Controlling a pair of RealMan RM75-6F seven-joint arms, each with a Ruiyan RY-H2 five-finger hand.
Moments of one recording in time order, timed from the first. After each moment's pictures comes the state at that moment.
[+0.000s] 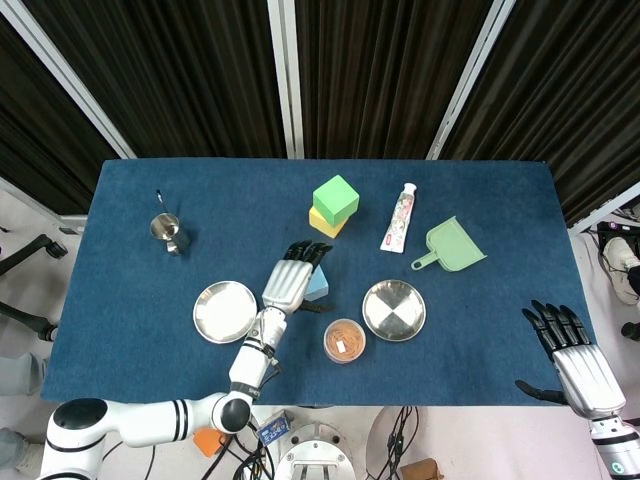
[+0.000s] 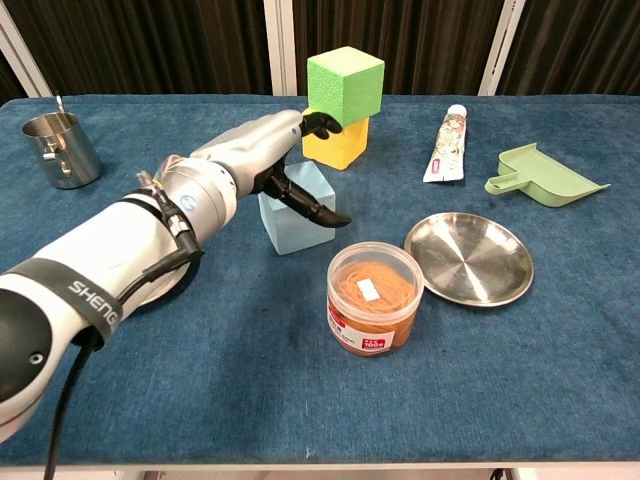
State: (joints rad) left arm -0.75 -2.02 -0.40 -1.39 0.99 1.04 0.56; right arm 0.06 -1.09 -0.10 -1.53 -1.73 1.55 0.09
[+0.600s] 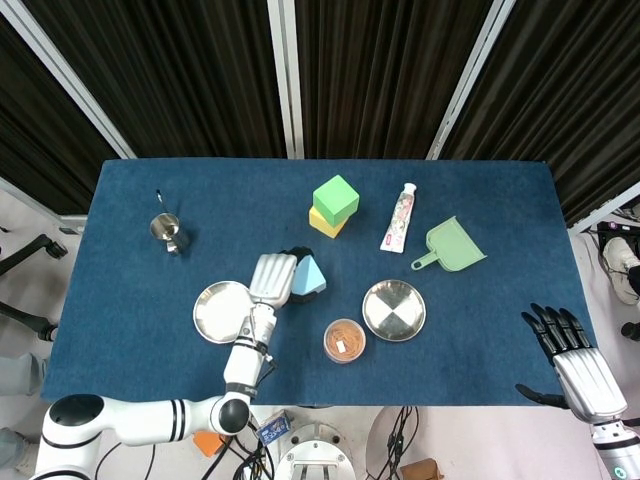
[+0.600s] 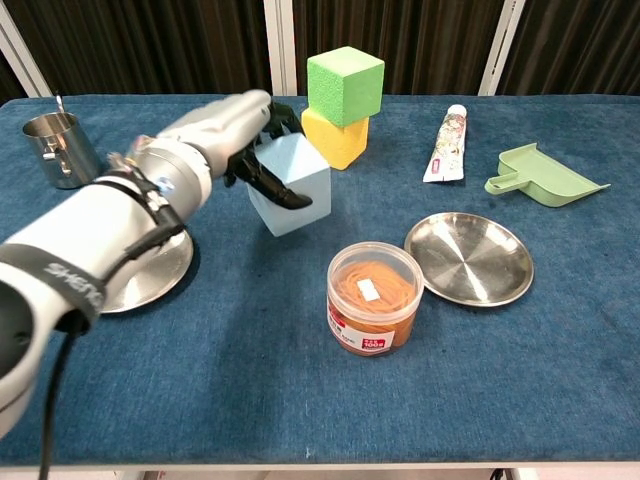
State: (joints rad) left arm -0.75 -1.97 -0.38 -1.50 0.92 1.21 0.67; right arm 0.05 -1.09 -0.10 -1.52 -1.75 1.55 0.09
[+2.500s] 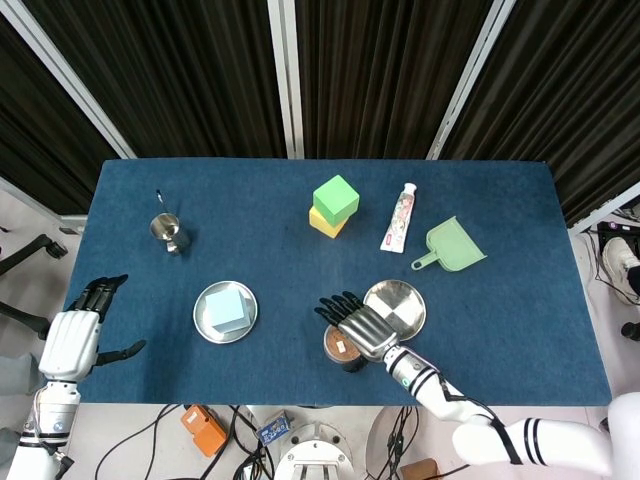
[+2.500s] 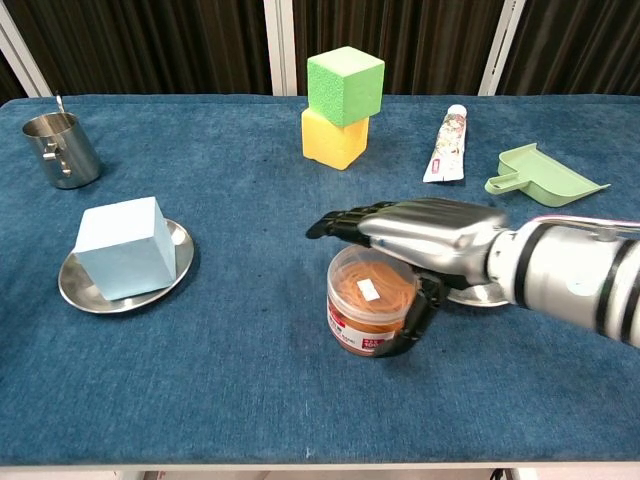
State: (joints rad) left arm -0.18 -1.19 0.07 -1.82 1.46 1.57 0.13; right arm 0.66 -1.61 0.16 -1.70 -1.20 0.75 -0.55
